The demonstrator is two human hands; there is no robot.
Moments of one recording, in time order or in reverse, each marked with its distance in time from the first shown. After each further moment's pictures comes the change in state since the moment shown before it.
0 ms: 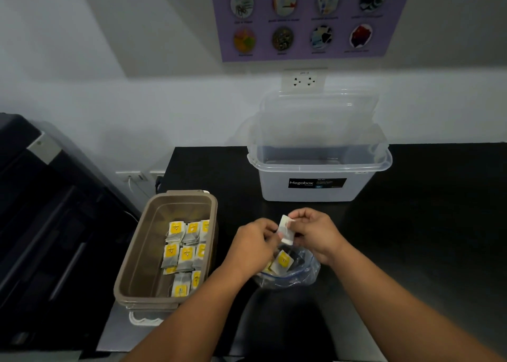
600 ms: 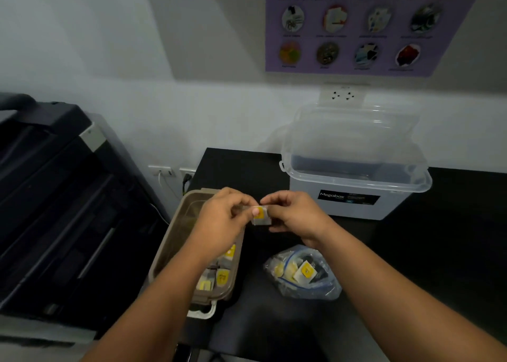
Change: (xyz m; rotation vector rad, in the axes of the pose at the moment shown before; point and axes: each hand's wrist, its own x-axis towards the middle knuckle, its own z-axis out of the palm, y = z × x) left_hand -0.024 -0.018 -0.120 -0.025 0.317 0.237; right_hand -0.022 -0.066 0.100 -0.337 -0.304 -0.170
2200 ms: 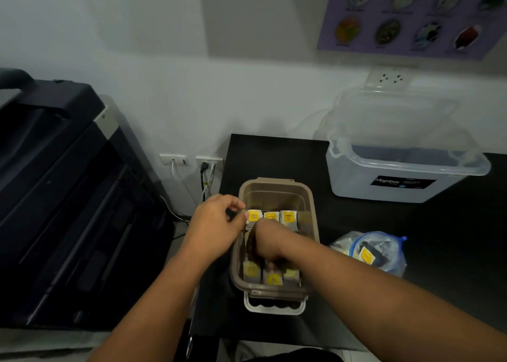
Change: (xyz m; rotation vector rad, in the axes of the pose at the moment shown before) left_hand -0.019 -0.128 -0.113 0.104 -0.058 -0.141; right_hand 0.070 0.023 0.205 -1.151 -0.312 0.358
